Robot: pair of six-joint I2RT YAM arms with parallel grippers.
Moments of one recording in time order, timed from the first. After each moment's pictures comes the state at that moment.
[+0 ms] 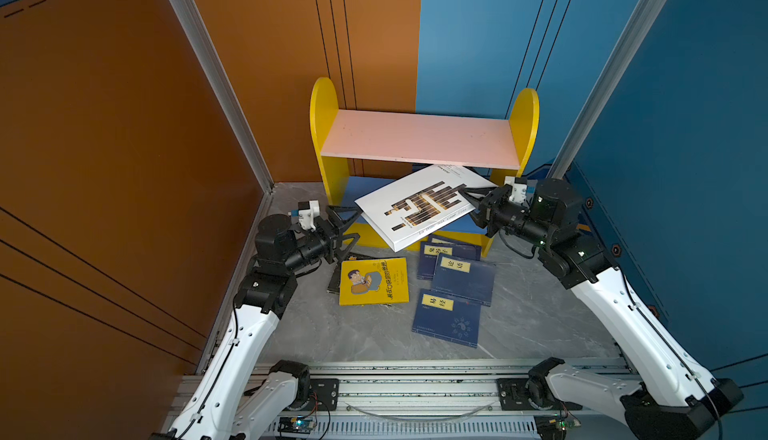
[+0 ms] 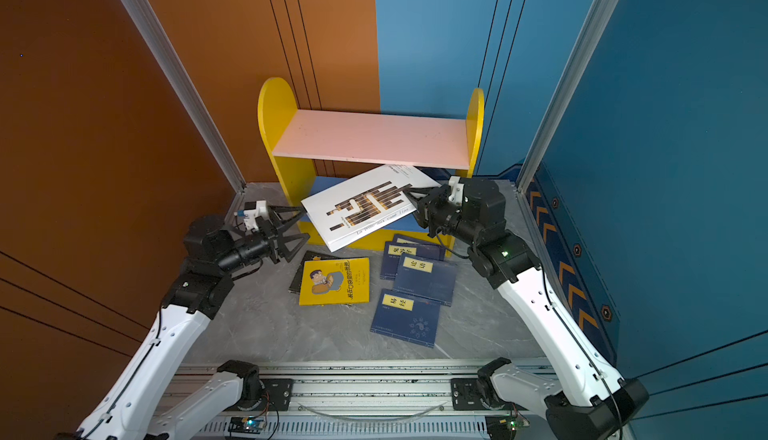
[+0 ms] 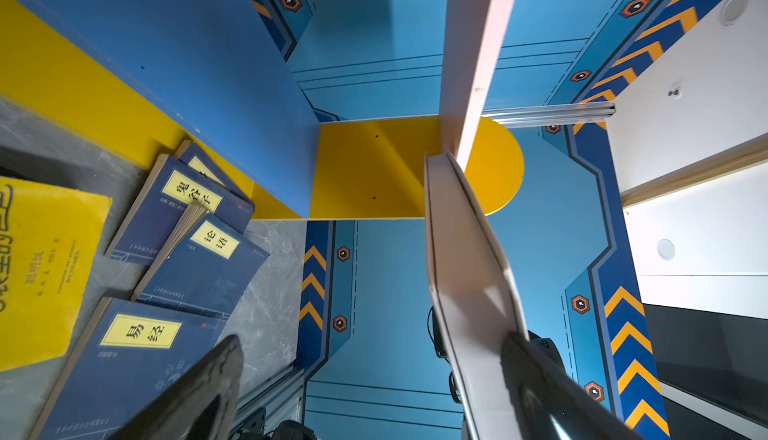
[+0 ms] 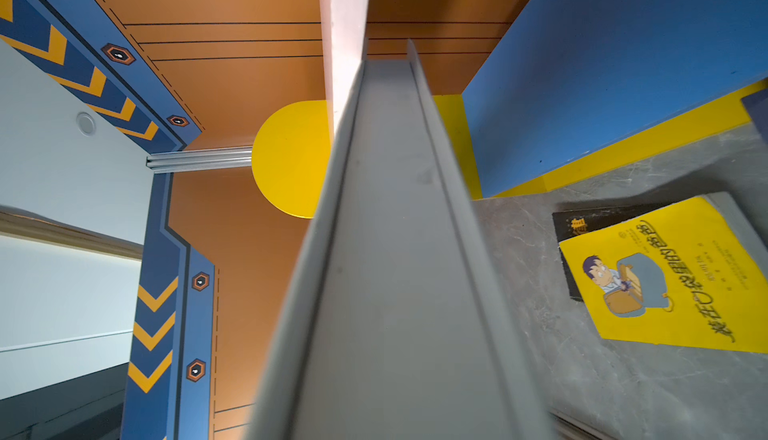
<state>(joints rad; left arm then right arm) -0.16 0.91 0.97 -0.19 0.66 -1.38 0.45 1.16 1.35 -0.35 -0.35 1.55</state>
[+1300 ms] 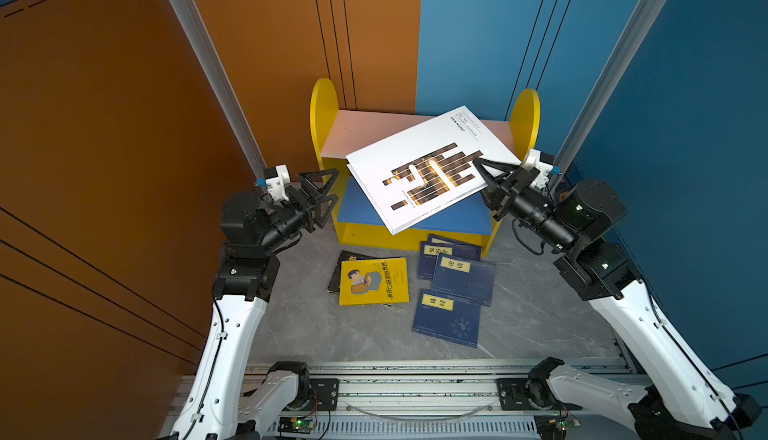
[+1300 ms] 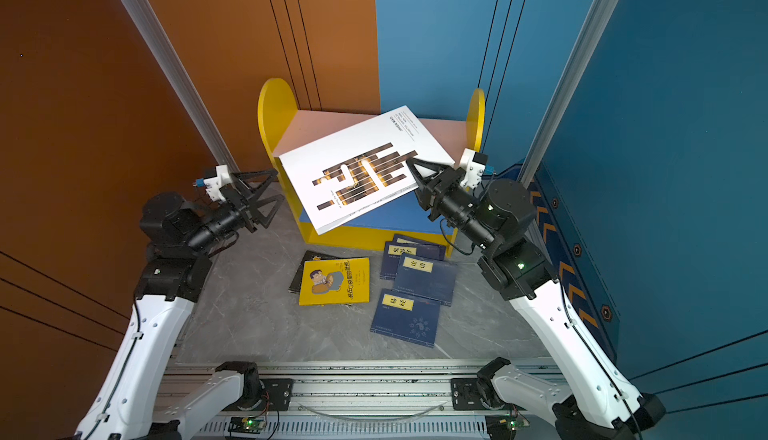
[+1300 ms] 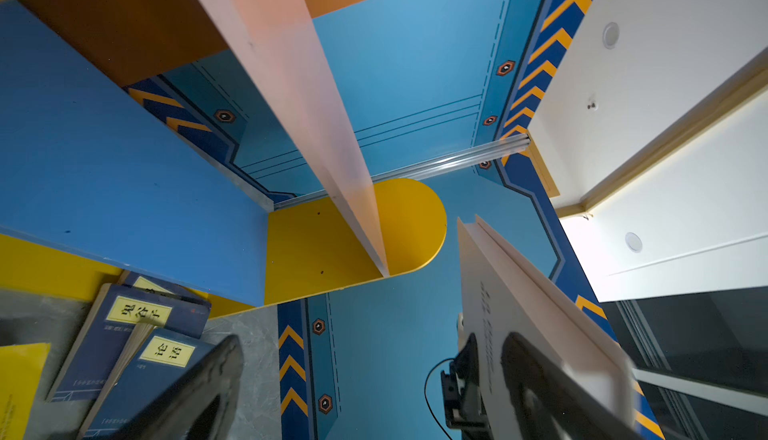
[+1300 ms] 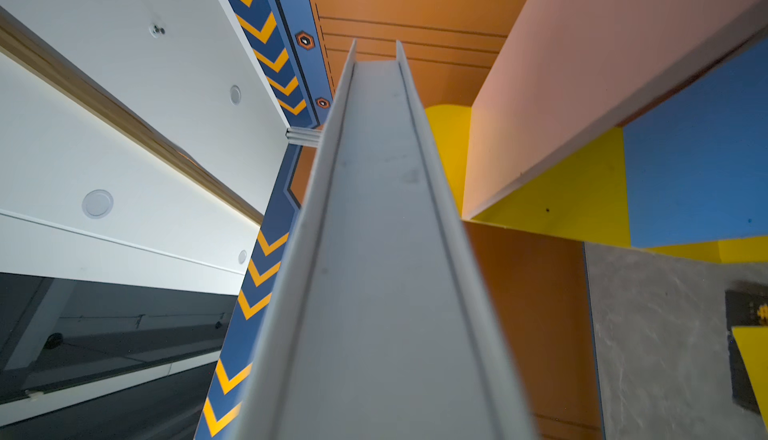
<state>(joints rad) -0.07 0.99 1.21 -0.14 0.65 -1.34 0.53 1.11 1.43 -0.14 -0.18 1.48</state>
